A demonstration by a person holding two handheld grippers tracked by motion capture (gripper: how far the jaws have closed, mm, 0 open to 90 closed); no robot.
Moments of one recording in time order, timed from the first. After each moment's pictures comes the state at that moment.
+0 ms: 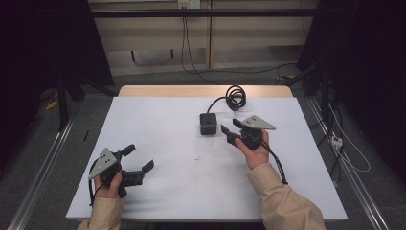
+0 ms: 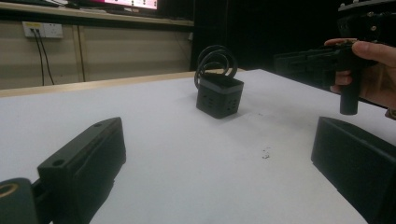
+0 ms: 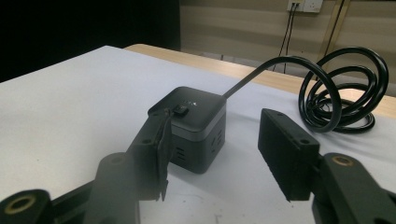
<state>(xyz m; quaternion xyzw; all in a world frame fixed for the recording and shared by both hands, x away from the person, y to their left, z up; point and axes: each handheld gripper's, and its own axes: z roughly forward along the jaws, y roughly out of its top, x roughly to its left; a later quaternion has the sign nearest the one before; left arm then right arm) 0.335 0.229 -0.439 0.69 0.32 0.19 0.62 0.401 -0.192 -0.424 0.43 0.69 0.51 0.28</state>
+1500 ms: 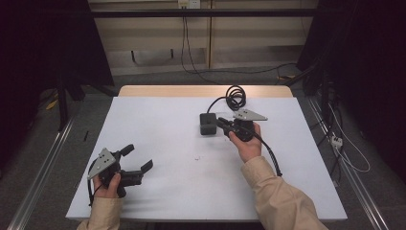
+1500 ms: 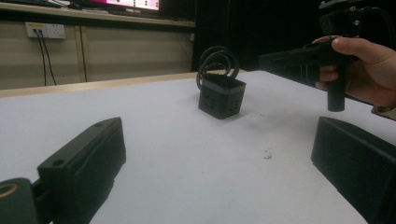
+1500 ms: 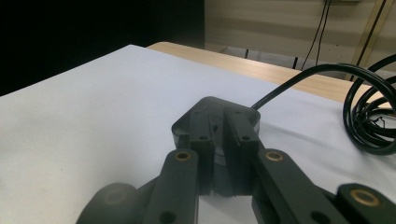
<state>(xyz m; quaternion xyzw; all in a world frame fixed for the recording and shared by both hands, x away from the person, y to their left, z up) 0.335 0.231 -0.439 0.68 0.33 0.19 0.62 0.426 -0.176 -0.422 0.41 0.71 0.53 0.23</state>
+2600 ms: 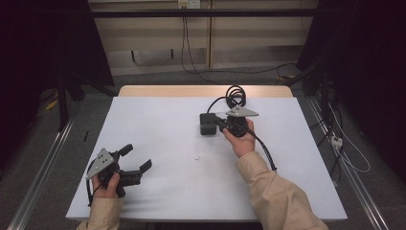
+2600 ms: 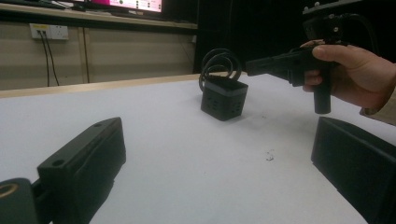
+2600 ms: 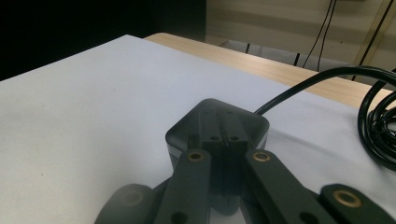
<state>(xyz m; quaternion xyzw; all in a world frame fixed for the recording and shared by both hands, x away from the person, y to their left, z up) 0.335 0.234 -0.439 0.68 0.33 0.20 0.63 0.445 -0.162 -0.427 0.41 0.72 0.51 0.23</state>
